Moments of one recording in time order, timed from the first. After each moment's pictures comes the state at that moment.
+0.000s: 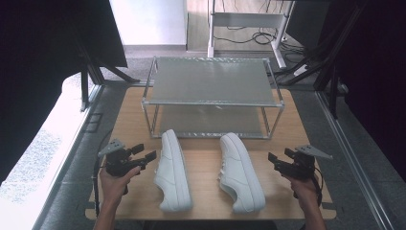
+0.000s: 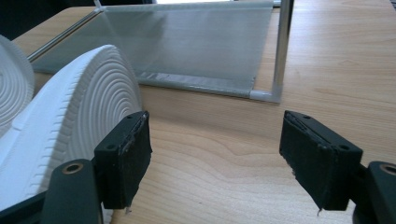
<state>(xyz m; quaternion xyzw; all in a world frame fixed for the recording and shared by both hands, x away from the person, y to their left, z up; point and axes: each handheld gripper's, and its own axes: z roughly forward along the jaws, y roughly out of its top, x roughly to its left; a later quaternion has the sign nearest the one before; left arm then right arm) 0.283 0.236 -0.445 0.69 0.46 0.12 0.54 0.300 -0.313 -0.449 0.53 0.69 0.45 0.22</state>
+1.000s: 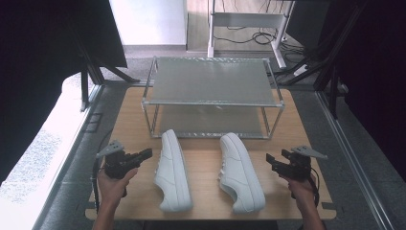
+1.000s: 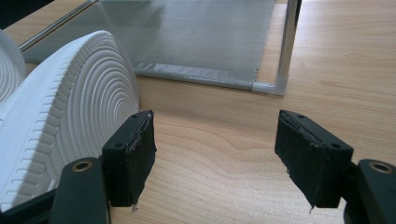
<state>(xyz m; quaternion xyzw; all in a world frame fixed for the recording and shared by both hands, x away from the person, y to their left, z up) 0.276 0.241 -0.442 0.70 0.46 0.11 0.53 0.303 -0.306 -0.458 0.52 0.70 0.43 0.22</state>
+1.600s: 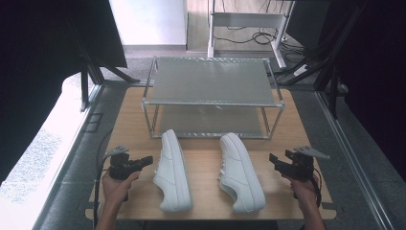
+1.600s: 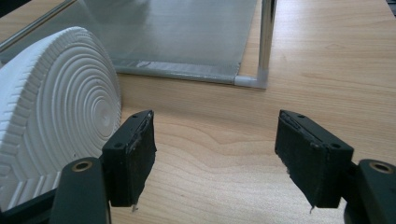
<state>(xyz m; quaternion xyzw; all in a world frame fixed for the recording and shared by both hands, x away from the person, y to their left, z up) 0.289 0.238 -0.482 0.69 0.53 0.05 0.49 0.304 -0.316 -0.462 0.54 0.69 0.42 0.23</state>
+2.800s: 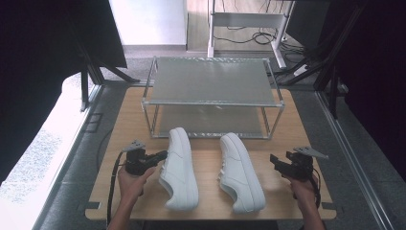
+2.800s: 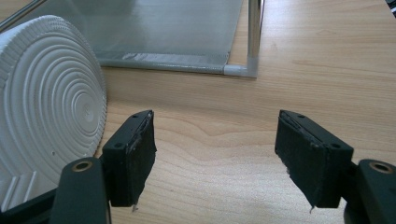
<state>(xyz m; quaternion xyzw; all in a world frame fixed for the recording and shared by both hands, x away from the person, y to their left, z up) 0.302 0.191 -0.468 0.71 0.49 0.07 0.50 0.308 -0.317 -0.468 0.56 0.69 0.40 0.23</state>
